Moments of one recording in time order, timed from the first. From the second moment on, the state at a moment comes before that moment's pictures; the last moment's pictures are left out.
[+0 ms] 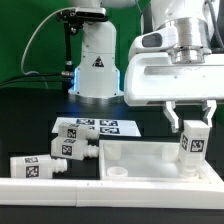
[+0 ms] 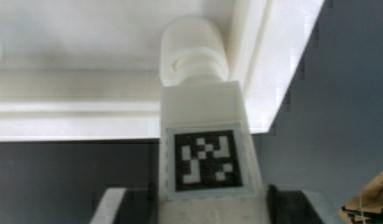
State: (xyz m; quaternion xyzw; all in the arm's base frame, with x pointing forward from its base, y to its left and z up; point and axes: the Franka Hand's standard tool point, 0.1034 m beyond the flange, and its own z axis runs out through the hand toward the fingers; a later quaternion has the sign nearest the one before) arm 0.617 0.111 0.089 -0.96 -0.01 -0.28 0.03
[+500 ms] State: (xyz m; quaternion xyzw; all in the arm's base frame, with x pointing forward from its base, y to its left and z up) arm 0.617 0.112 0.082 -0.95 -0.01 -0.30 0.02
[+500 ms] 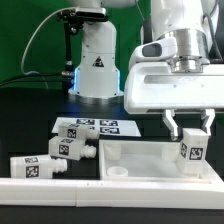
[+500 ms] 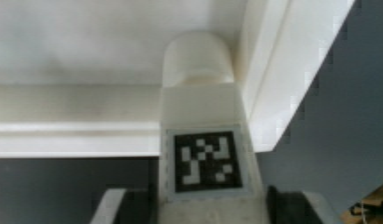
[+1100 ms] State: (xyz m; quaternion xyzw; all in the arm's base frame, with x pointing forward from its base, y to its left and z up) arm 0.623 0.114 0.093 -0.97 -0.01 -0.24 0.03
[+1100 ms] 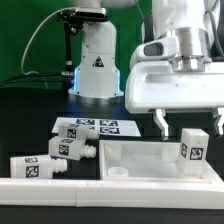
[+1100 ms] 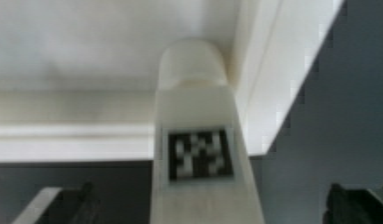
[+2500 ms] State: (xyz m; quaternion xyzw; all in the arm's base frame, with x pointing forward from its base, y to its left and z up) arm 0.649 0.103 0.083 -1.00 0.02 -0.02 0.04
